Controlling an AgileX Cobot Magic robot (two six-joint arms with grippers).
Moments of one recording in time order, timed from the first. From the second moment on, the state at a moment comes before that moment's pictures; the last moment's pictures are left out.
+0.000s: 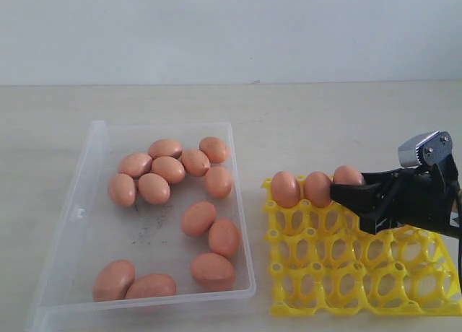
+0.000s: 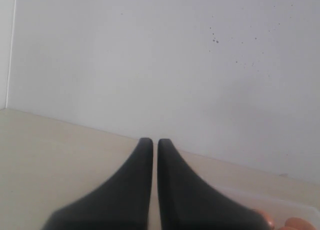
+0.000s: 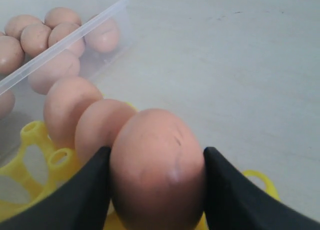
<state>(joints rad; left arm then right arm) 0.13 0.00 0.00 -0.40 0.00 0.18 -0.11 2.03 -0.52 -1.00 -1.12 0.37</state>
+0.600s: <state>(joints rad) 0.13 0.00 0.00 -0.40 0.00 0.18 -0.11 2.00 -0.52 -1.00 -1.09 0.39</state>
